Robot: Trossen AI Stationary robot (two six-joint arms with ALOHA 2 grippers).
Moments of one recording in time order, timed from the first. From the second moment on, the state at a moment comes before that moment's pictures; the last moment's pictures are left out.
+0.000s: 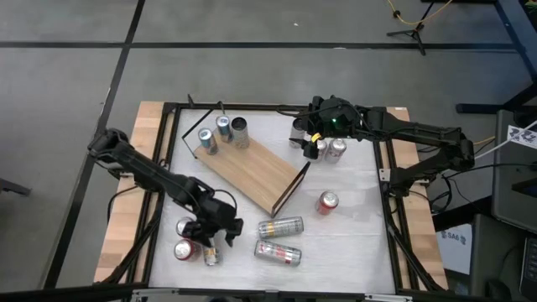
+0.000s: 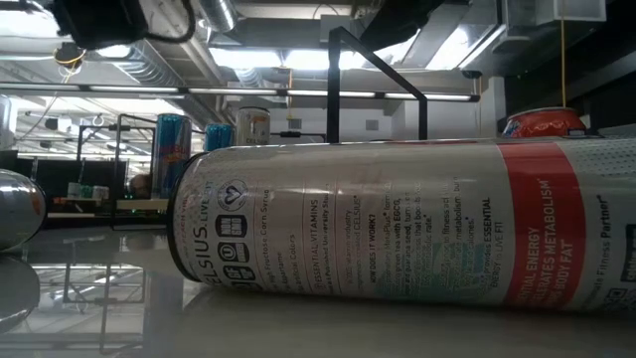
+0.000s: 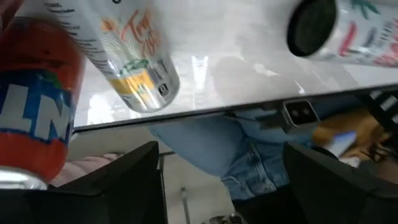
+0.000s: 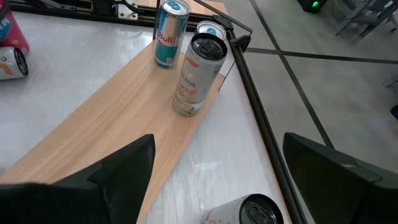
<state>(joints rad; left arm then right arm) -0.45 1.51 1.10 -0.63 0.39 -2.15 -0.20 1.37 1.36 -0.56 0.11 -0.24</state>
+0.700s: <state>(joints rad) -0.45 1.66 1.10 -0.78 0.42 -2.17 -0.20 1.37 1.36 -0.56 0.11 -0.24</state>
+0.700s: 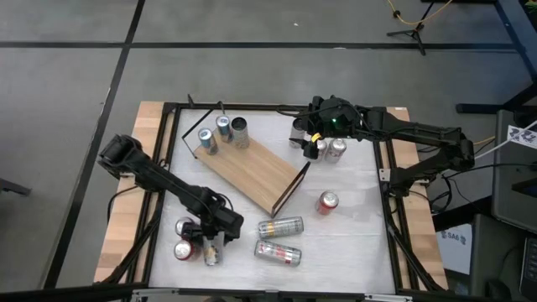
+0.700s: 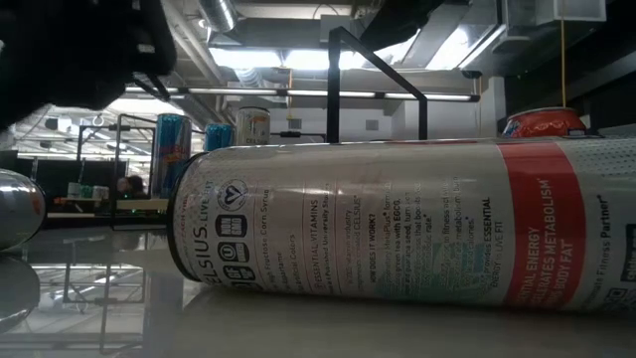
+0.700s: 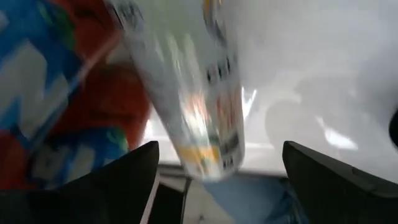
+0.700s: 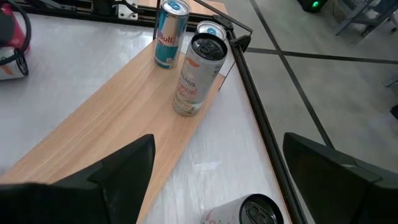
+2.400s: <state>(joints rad) -0.47 1.74 1.10 -1.01 0.12 -2.17 -0.20 1.37 1.36 -0.56 0.11 -0.24</state>
